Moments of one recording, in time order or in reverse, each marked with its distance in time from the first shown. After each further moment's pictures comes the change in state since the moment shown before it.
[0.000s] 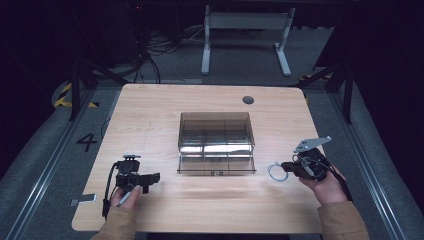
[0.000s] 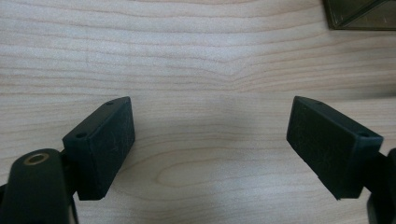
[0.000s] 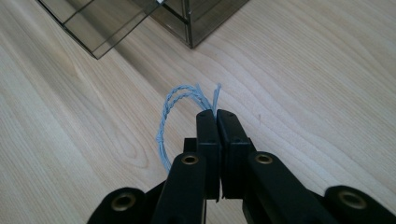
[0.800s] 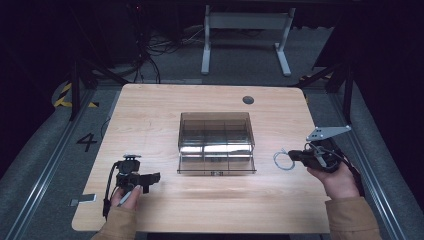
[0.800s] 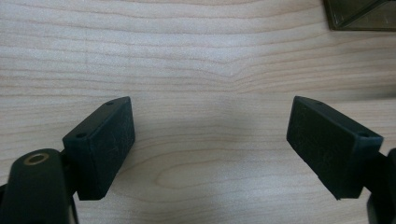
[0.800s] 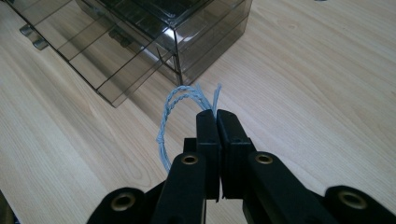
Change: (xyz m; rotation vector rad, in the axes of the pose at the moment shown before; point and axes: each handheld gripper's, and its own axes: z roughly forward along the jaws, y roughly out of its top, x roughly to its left) left arm 0.000 0.001 0.000 0.003 0.004 0.002; right arm -0.002 0.022 -0.045 -0.095 -0.037 0.028
